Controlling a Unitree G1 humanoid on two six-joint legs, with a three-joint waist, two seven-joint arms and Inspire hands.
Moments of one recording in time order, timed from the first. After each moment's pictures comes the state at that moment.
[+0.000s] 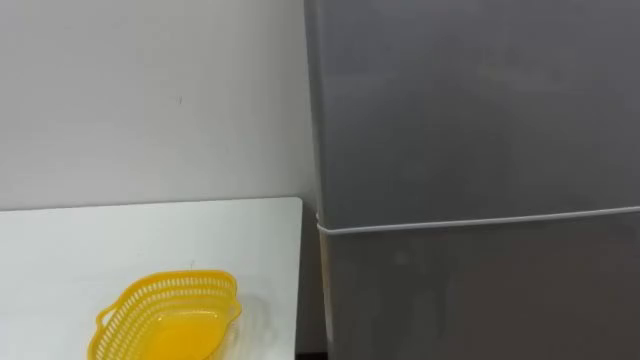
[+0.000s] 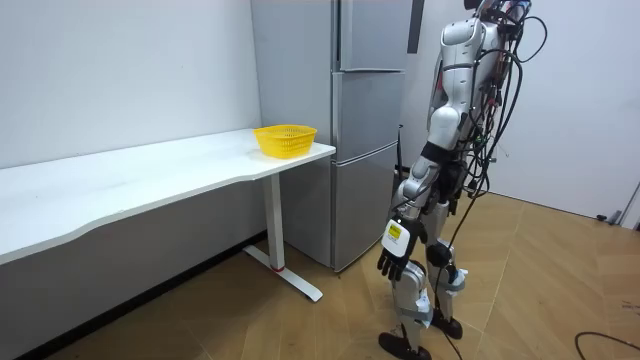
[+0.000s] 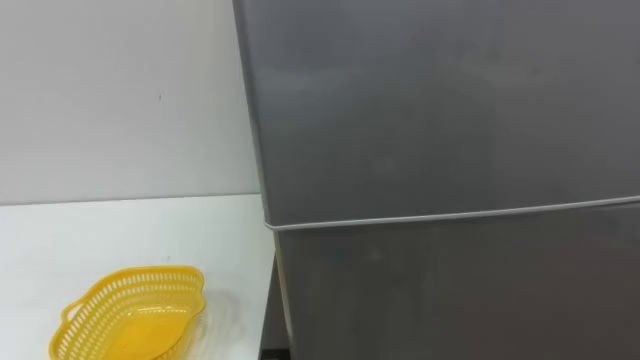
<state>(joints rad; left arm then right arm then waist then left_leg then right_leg) 0.23 0.15 0.01 1.13 0.37 0.14 -0.07 0.11 -0.20 0.07 1.29 -0.27 0.12 0.02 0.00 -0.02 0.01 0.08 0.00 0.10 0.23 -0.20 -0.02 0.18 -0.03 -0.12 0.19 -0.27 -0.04</state>
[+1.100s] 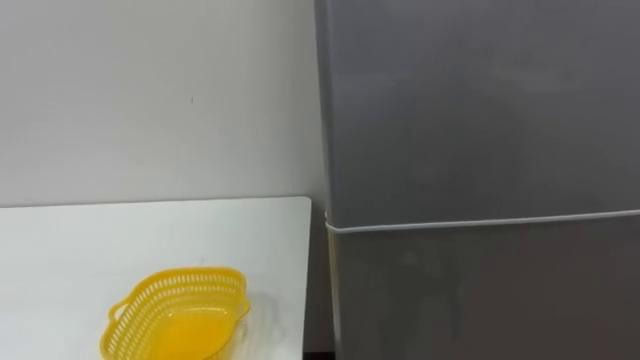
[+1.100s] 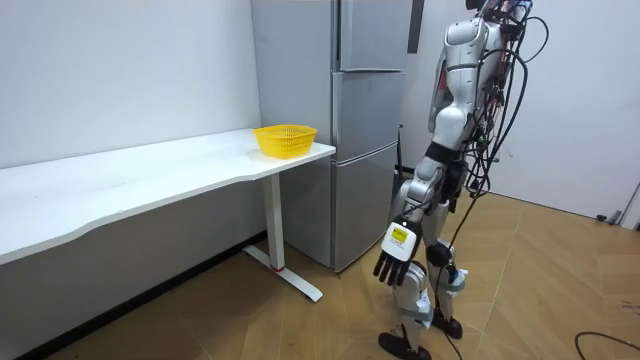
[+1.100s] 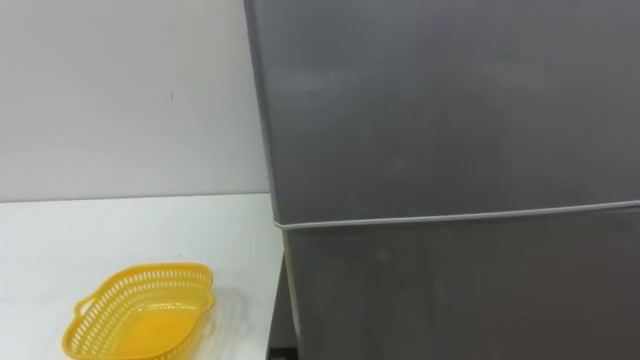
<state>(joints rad) 0.23 0.14 0.14 1.14 0.13 0.12 0.08 0.12 -0.20 0.04 1.29 -0.20 0.12 -0.06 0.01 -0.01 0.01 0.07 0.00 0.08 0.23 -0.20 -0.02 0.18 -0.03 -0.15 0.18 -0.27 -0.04</state>
